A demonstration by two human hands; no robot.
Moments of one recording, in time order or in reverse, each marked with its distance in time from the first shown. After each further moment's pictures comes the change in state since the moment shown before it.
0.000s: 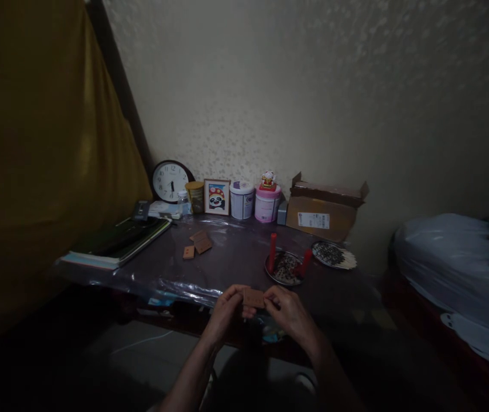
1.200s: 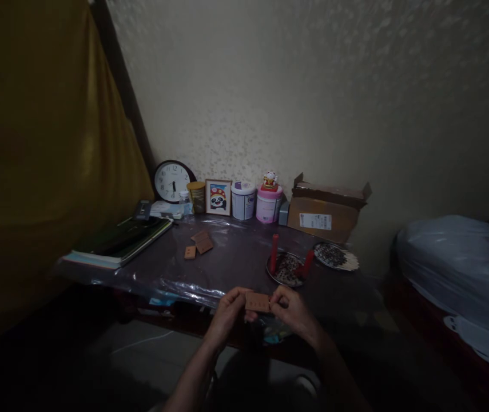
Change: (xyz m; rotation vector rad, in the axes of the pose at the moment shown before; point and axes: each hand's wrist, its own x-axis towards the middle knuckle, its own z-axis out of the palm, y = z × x) left_hand -0.001 -0.003 0.001 0.016 0.005 -0.007; right_hand 0.002 0.015 0.007 0.323 -0.006 0.161
